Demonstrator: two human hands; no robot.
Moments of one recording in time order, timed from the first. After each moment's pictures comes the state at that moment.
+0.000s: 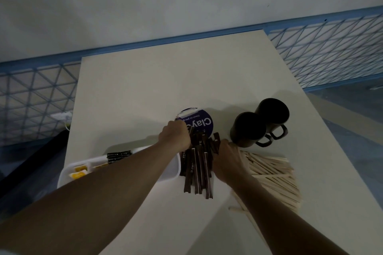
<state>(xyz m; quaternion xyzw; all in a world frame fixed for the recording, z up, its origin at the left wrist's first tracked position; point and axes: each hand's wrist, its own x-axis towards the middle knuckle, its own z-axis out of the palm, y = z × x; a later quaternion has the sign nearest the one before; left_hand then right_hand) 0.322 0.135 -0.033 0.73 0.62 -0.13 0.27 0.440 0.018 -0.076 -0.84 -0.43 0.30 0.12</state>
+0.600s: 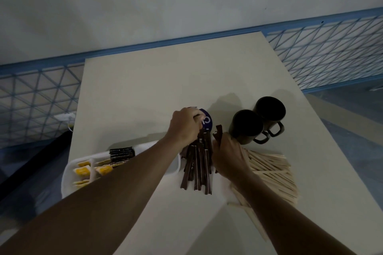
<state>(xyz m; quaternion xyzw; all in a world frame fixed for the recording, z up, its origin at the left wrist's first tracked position) 0.335 0.121 0.000 0.72 0.53 0.16 0.43 0.439 0.014 -0.044 -0.82 -0.43 0.30 0.21</state>
